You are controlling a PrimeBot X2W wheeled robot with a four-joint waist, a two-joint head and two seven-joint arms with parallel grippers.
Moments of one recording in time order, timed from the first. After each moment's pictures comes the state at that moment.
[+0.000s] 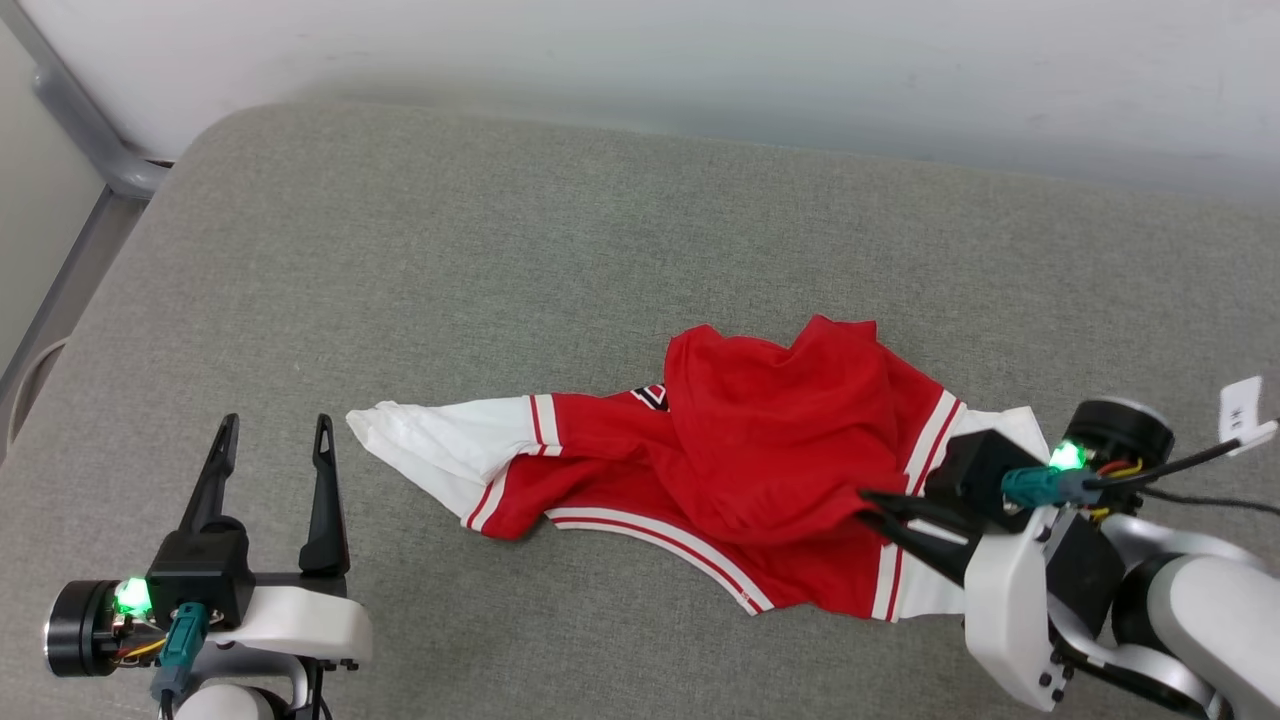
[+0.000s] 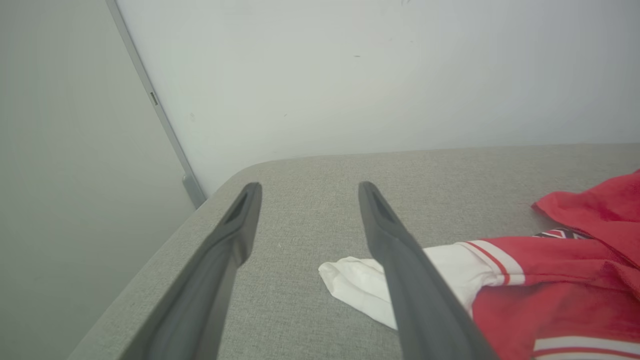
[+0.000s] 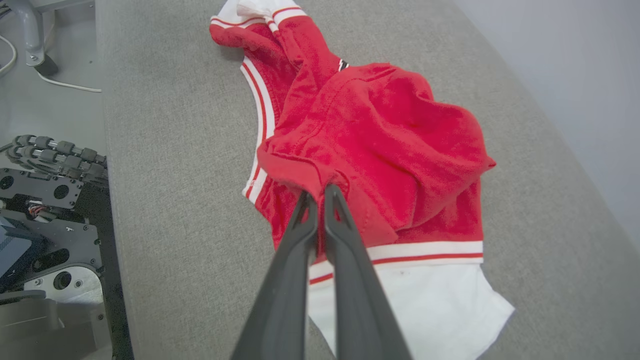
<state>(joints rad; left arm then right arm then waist) -0.06 0.27 -0.08 0.05 -0.16 0.14 -0.26 -0.55 -0.77 0.89 -0.18 0.64 0.13 0.41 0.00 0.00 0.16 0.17</state>
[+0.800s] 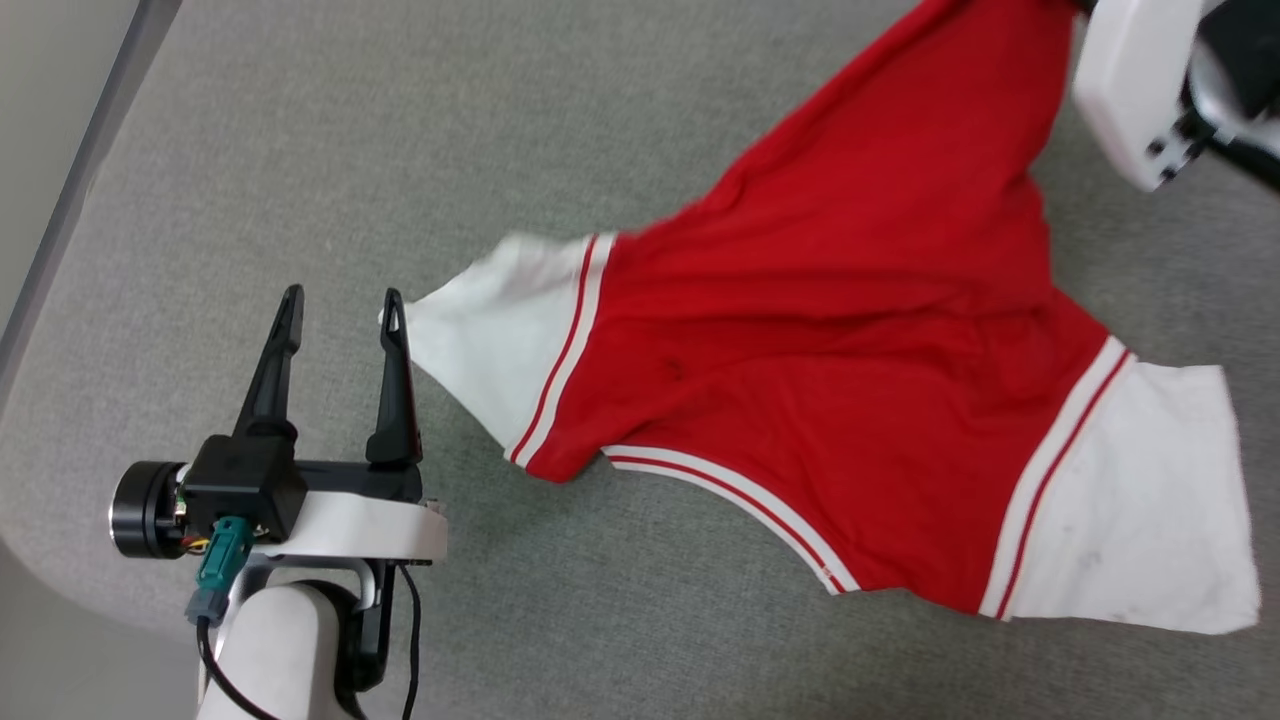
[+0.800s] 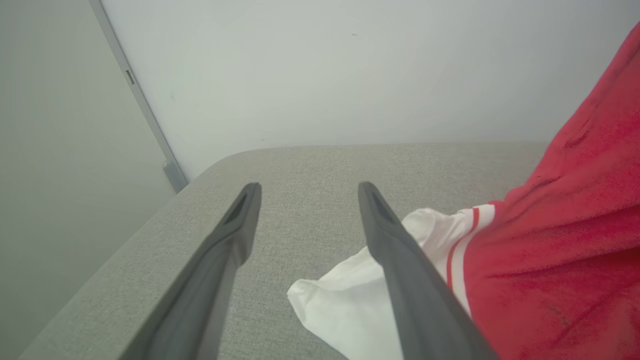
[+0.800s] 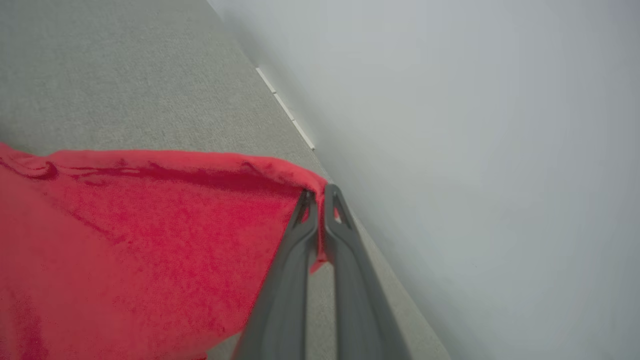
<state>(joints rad) -0.22 0.13 -0.07 0.00 -0.11 0.06 -0.26 -1.28 -0.63 0.89 0.37 0.56 0.13 0.42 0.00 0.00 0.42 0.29</state>
